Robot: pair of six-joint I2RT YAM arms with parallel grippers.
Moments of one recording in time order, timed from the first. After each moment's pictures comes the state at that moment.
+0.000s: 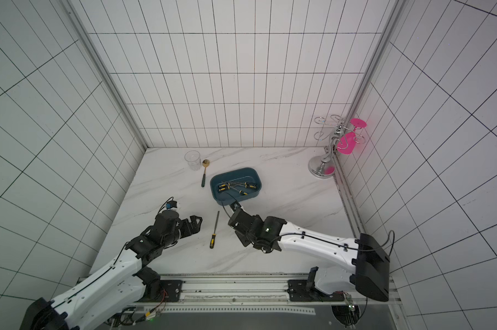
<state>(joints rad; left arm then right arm) -0.49 0.80 0.37 -0.31 -0.05 -0.72 1.21 1.27 0.96 -0.67 0.33 0.29</state>
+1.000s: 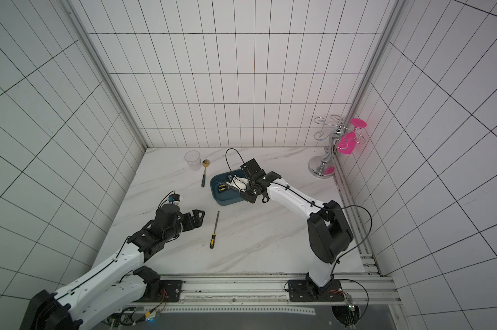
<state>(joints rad) -0.47 0.90 0.46 -0.24 -0.03 -0.66 0.74 1.76 1.40 -0.61 -0.06 -0.64</state>
